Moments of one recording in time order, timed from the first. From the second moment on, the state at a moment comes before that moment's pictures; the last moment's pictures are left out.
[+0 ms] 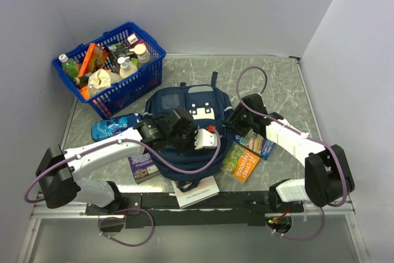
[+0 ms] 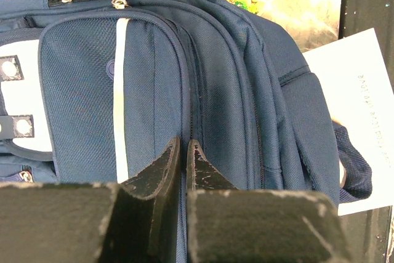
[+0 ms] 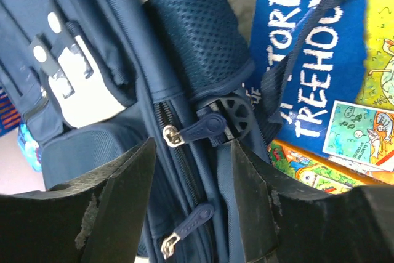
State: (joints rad) left arm -0.98 1.34 1.04 -0.51 0.26 0.55; right arm 0.38 1.33 0.79 -0.35 -0.06 1.02
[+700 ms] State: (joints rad) left arm -0.99 1.31 1.01 -0.50 0.26 0.55; right arm 0.38 1.42 0.84 -0.32 0.05 1.08
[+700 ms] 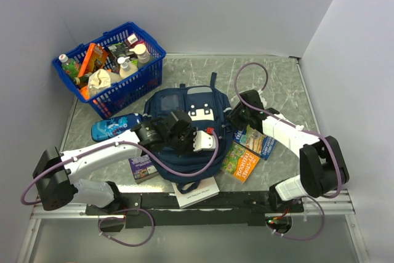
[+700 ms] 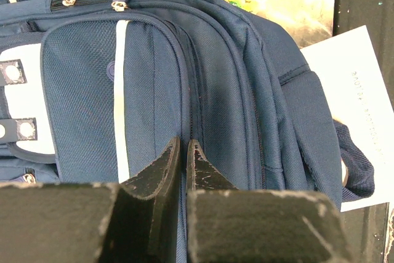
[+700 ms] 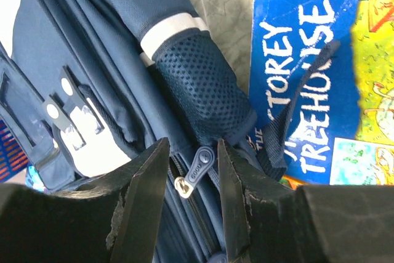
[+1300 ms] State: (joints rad) left arm -0.99 1.31 1.00 -0.49 0.26 0.55; right arm 0.39 1.41 0.85 -0.35 0.04 1.12
